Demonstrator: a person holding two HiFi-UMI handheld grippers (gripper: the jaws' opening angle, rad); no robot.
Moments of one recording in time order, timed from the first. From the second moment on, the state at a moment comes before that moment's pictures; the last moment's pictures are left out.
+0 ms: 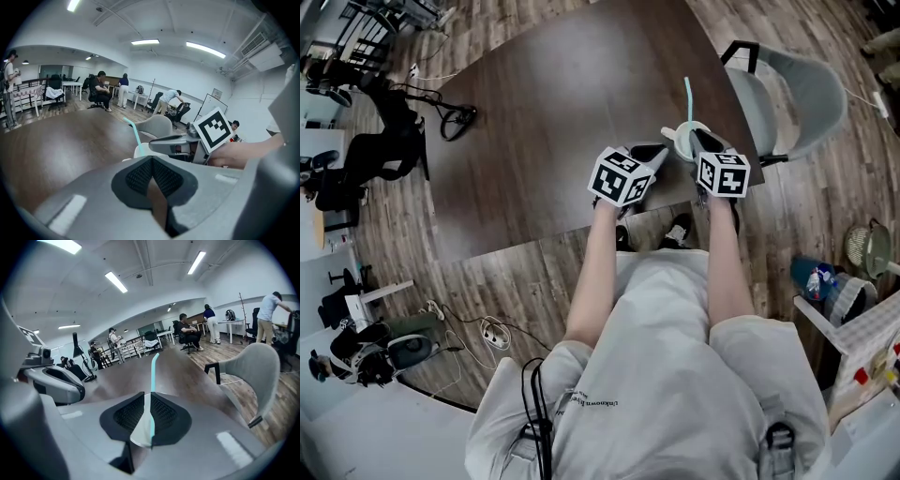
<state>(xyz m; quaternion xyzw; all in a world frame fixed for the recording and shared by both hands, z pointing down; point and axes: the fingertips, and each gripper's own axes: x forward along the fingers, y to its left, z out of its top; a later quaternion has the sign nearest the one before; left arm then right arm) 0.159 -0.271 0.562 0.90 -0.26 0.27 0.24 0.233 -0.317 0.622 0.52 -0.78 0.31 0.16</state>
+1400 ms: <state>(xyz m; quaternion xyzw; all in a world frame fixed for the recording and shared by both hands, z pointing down) 0.129 -0.194 0.531 0.94 -0.17 0.22 0.20 0.202 -0.142 0.572 0.67 -0.68 0.29 0.06</state>
